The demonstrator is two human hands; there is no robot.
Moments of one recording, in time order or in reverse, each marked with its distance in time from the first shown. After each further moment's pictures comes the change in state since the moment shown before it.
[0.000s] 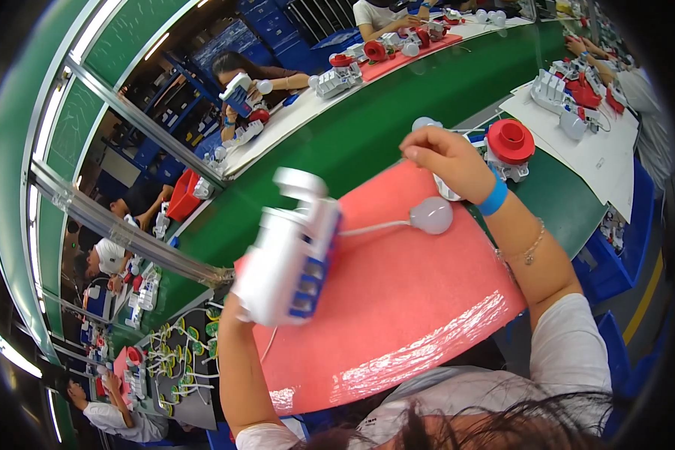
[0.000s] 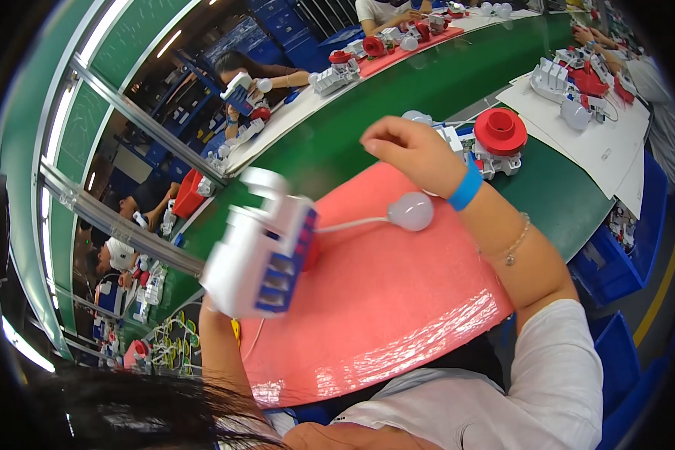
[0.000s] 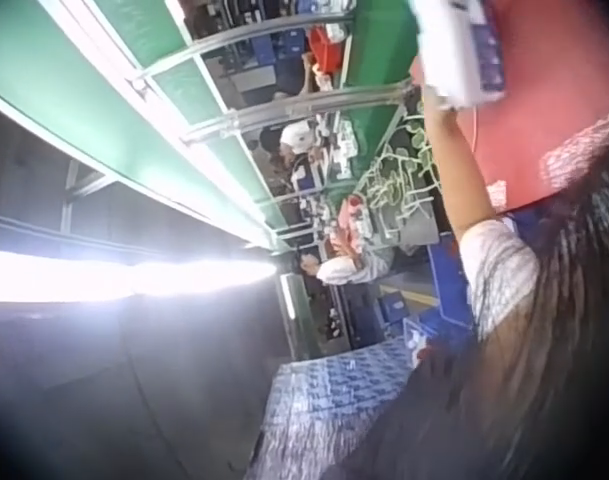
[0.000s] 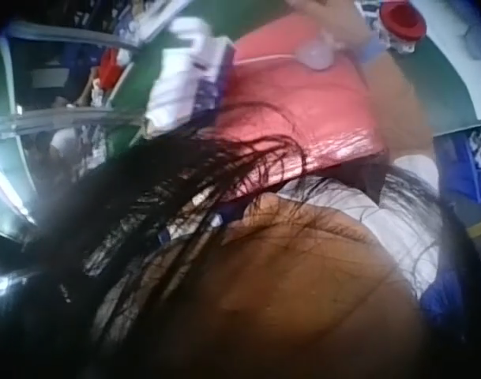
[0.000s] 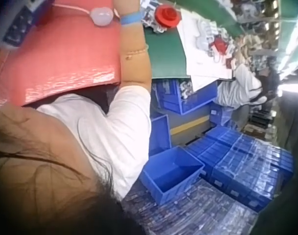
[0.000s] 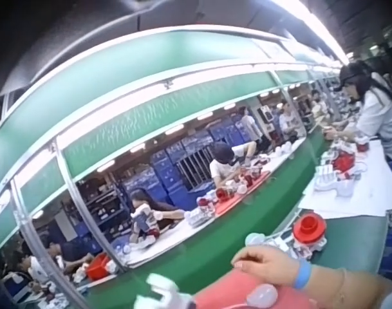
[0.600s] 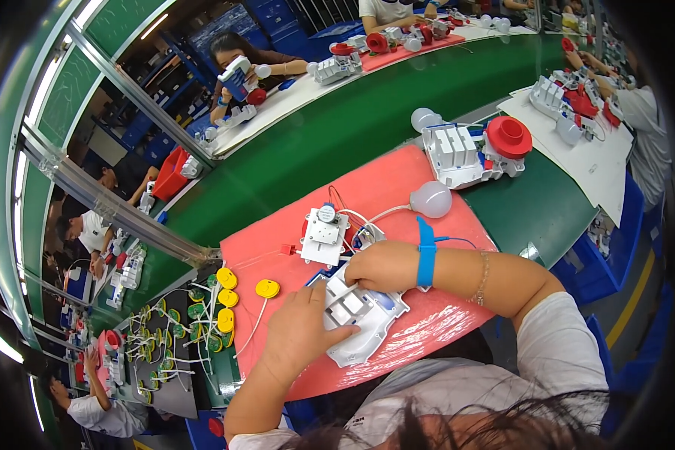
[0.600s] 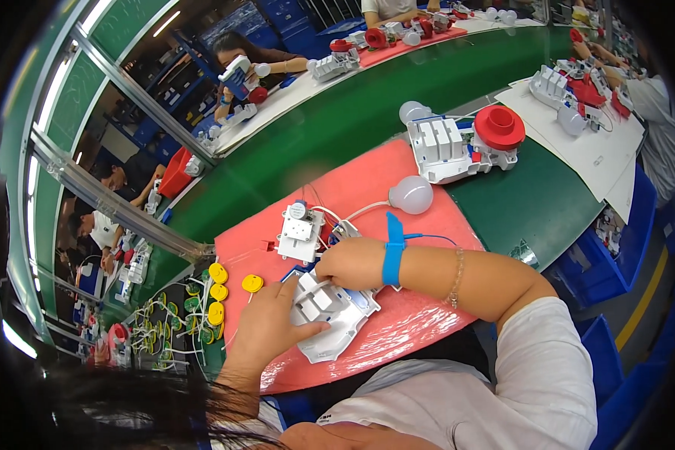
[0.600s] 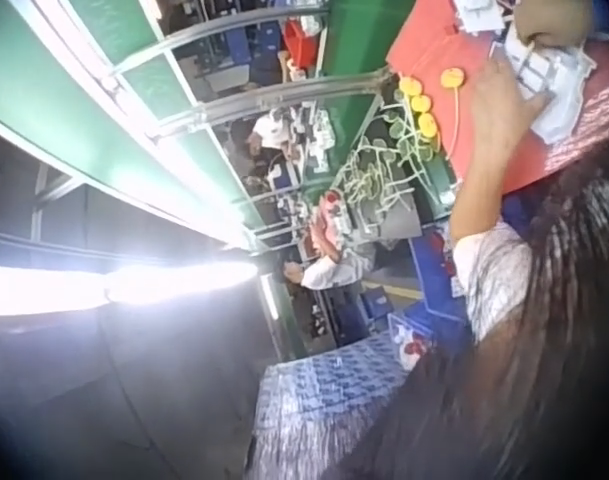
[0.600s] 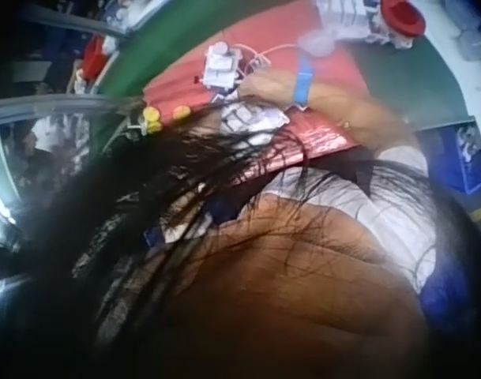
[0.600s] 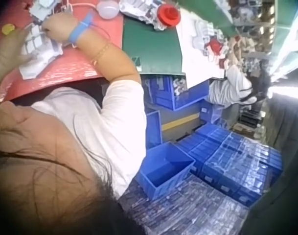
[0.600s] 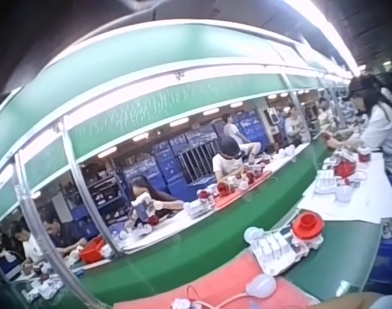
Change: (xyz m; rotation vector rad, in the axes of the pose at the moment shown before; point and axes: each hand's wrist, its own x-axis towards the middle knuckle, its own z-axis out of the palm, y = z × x) left_hand -0.023 -0.071 0.090 1.787 0.452 0.260; right_hand -0.061 0.035 0.120 -0.563 -0.835 -0.181
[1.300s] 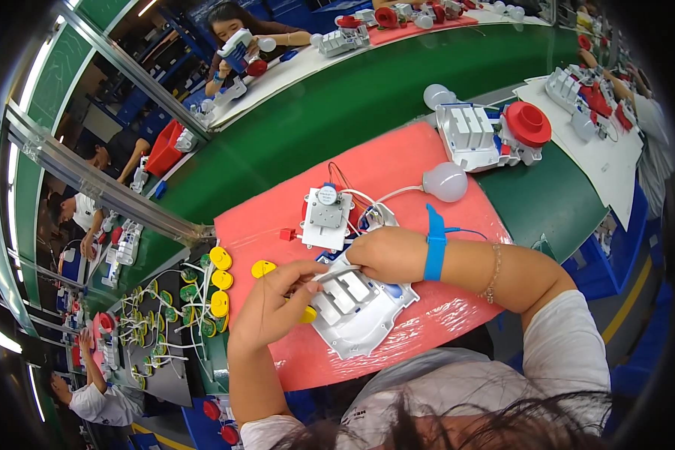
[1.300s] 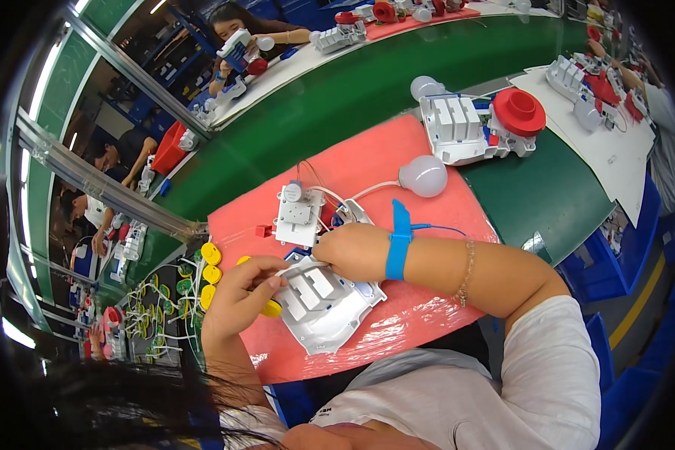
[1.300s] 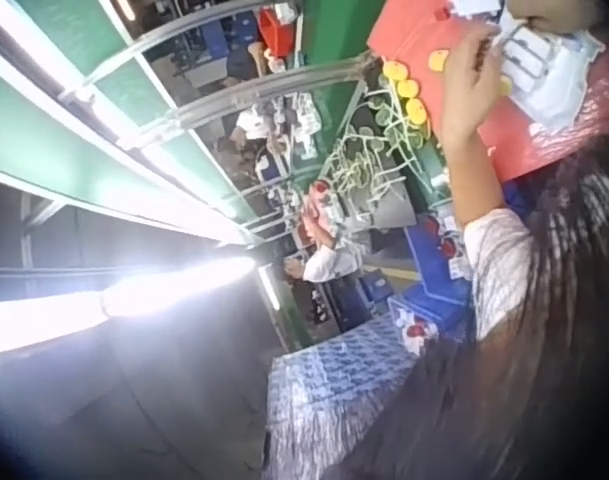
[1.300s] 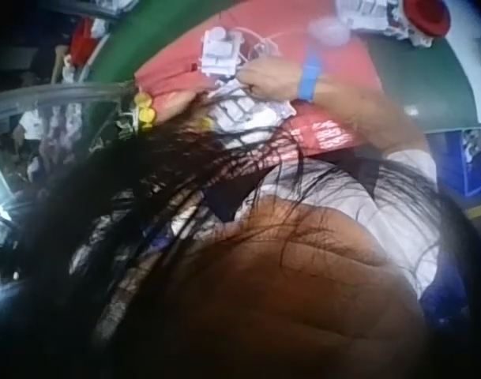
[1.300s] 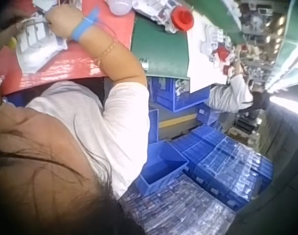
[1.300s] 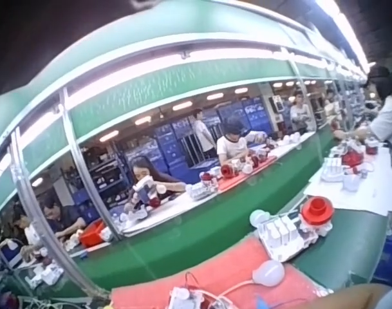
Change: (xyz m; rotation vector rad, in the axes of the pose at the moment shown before) left_hand 0.006 -0.046 0.002 -1.009 -0.051 -0.028; right_hand 0.004 -0.004 0.007 -0.042 0.040 0.025
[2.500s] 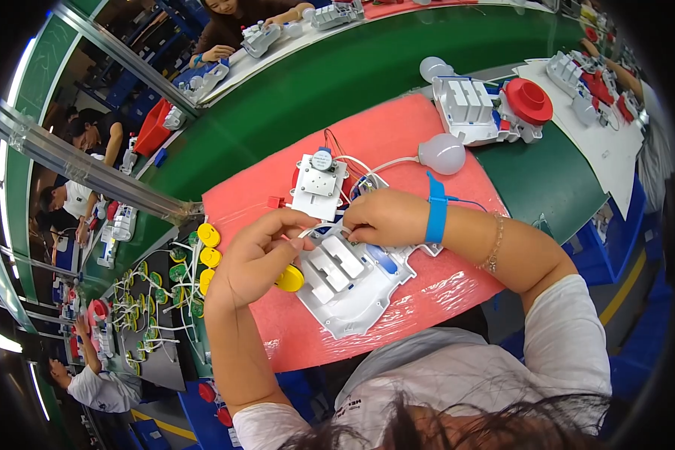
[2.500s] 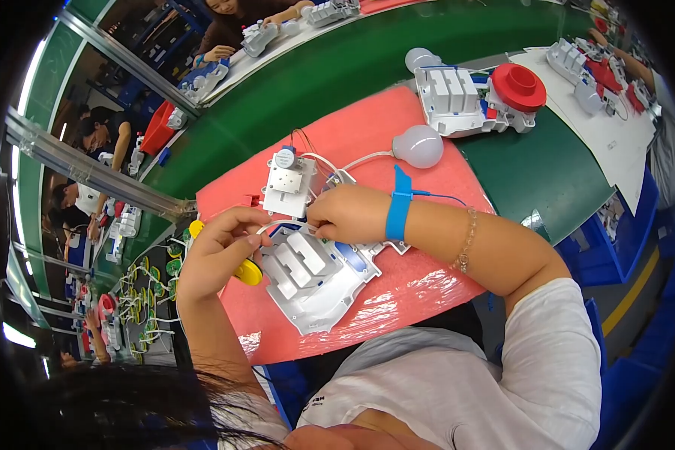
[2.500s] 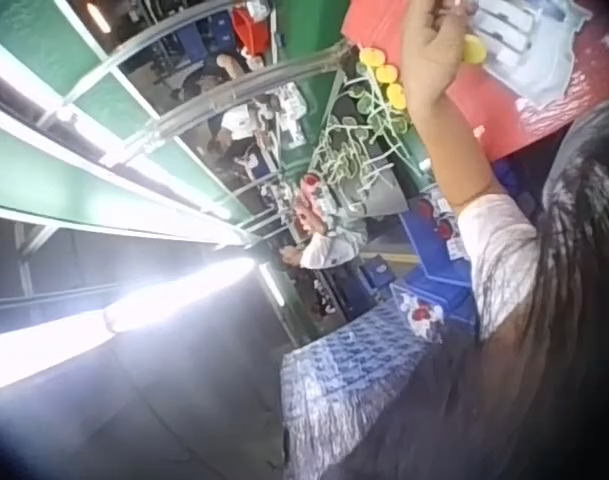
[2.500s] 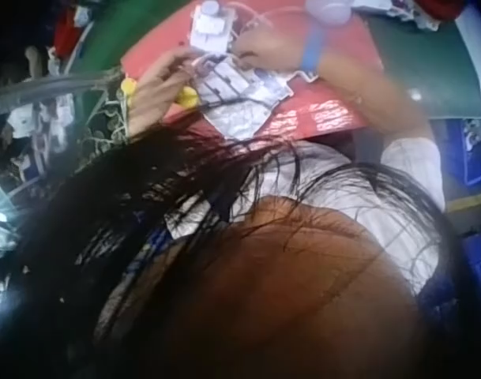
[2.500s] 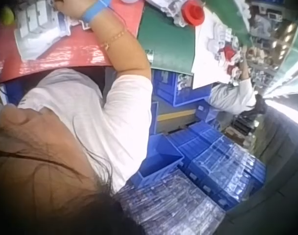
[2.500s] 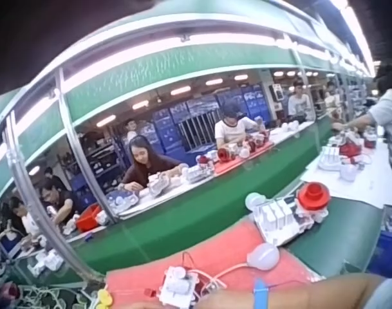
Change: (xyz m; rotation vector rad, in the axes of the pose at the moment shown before) left_hand 0.019 0.018 -0.012 -0.163 -0.026 -0.058; right_hand 0.000 0.017 -0.006 0.193 0.078 0.005
